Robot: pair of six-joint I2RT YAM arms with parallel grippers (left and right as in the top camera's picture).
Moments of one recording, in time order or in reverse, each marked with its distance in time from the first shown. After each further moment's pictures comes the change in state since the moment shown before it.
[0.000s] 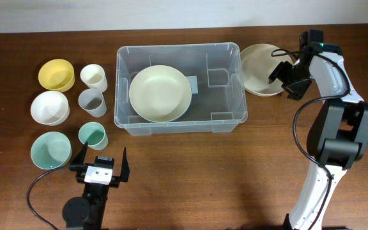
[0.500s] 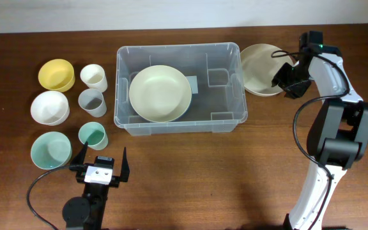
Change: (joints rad) left arm 0.000 0.000 0.000 0.000 0.000 0.000; right arm 0.000 0.000 -0.021 0.018 0.015 0.004
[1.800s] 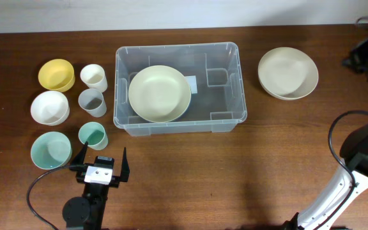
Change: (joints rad) left arm 0.000 0.000 0.000 0.000 0.000 0.000; right arm -0.368 0.008 0.567 -0.358 -0.352 -0.056
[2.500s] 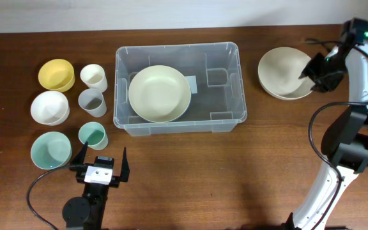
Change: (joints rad) left arm 0.000 0.000 0.000 0.000 0.000 0.000; right arm 0.203 0.000 -0.325 0.093 0.291 -0.040
